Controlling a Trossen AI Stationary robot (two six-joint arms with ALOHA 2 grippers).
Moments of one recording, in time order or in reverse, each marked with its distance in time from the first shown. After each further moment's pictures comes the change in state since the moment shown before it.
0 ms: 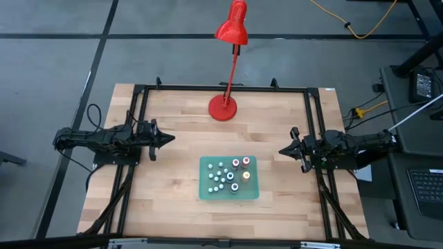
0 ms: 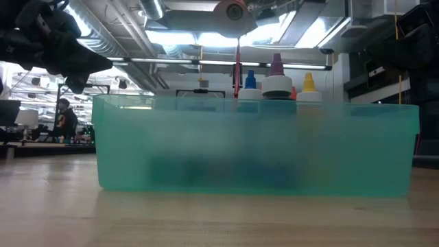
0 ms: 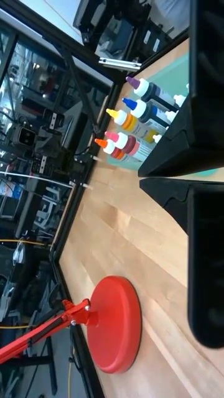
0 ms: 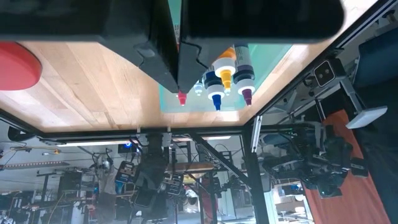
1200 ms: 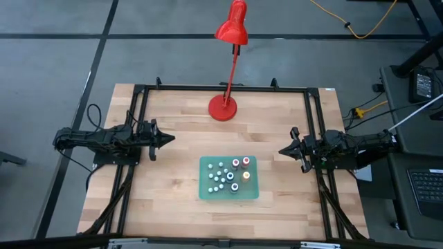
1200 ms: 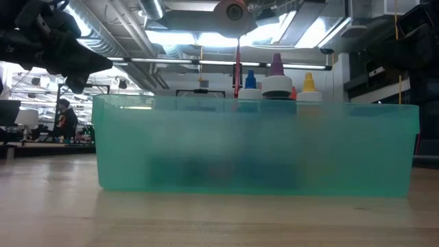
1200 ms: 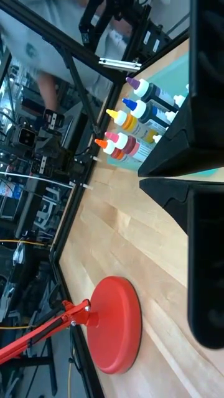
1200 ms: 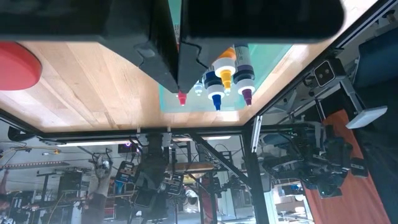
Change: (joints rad) left arm 0.000 0.000 0.000 0.000 0.001 0.000; right arm 0.000 0.000 0.000 0.000 0.000 0.000
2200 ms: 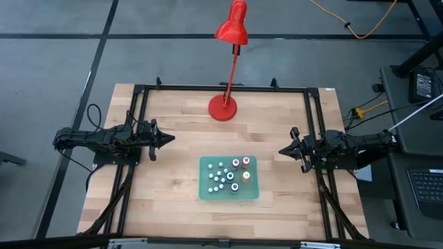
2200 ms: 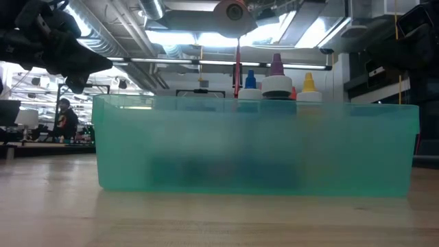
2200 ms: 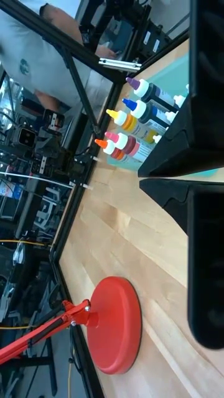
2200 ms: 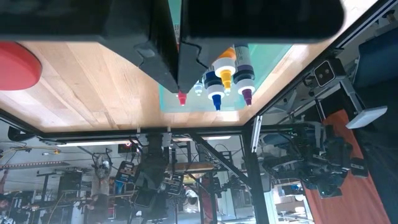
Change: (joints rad) left arm 0.000 0.000 0.000 0.000 0.000 0.000; right arm 0.000 0.000 0.000 0.000 0.000 0.000
